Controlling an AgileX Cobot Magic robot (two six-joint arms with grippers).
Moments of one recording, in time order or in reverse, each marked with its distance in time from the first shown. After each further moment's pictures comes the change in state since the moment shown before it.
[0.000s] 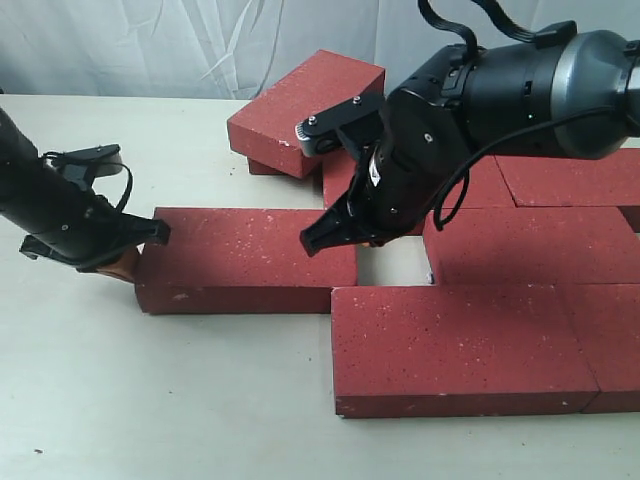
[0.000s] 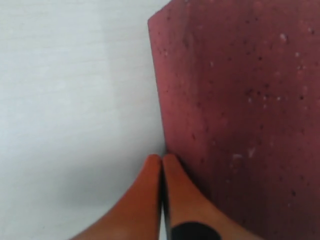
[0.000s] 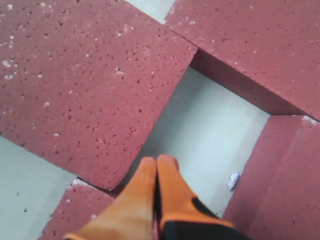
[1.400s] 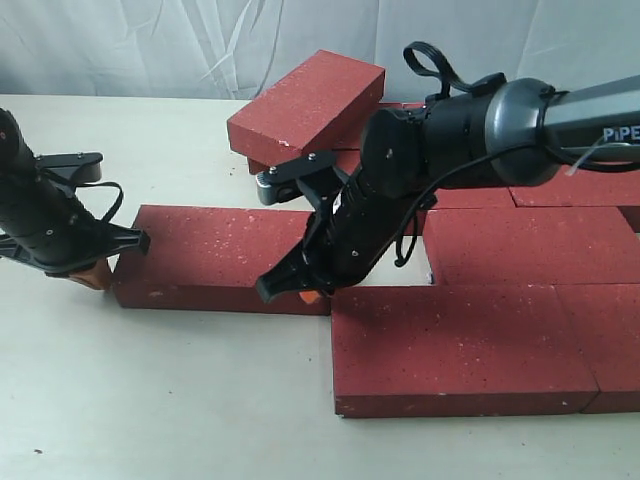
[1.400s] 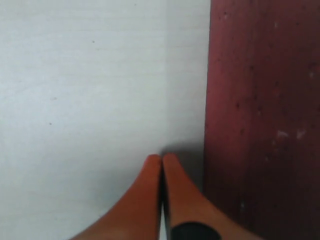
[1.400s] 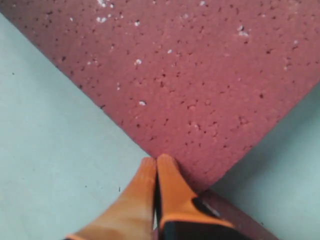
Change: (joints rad) left arm 0.000 0.000 0.000 0.352 -0.033 -0.341; right arm 0.000 0.131 0.006 0.563 -0.078 -0.497
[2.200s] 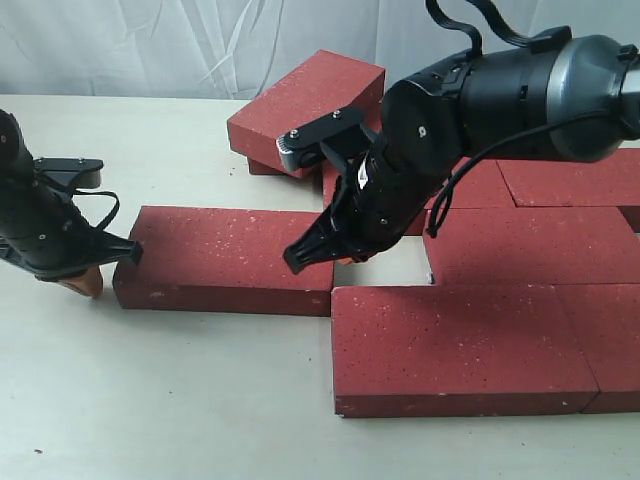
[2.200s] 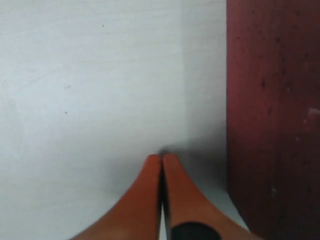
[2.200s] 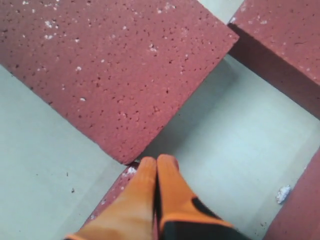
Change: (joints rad) left arm 0.000 0.000 0.000 0.082 0.034 0.002; right arm 0.000 -0.124 0.000 -0.331 0.059 0.244
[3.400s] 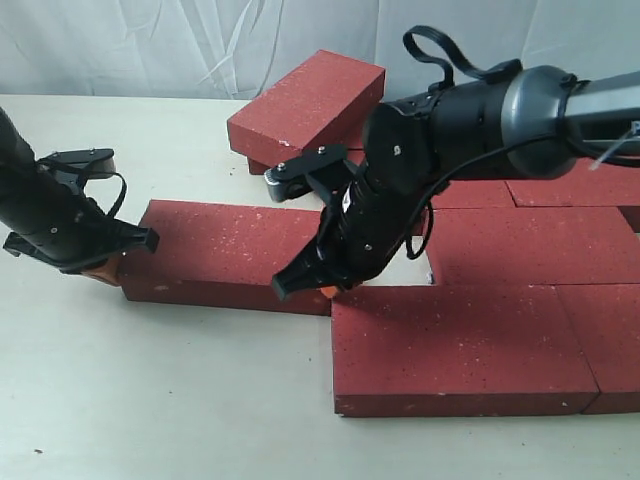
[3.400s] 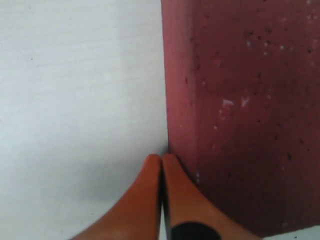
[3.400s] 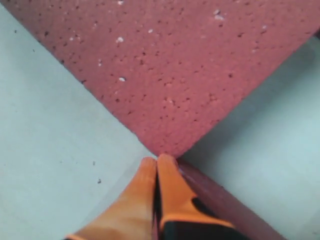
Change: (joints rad) left arm 0.002 0.000 0.000 -0.288 0.000 0.255; right arm 0.004 0.068 0.000 0.153 0.011 -0.113
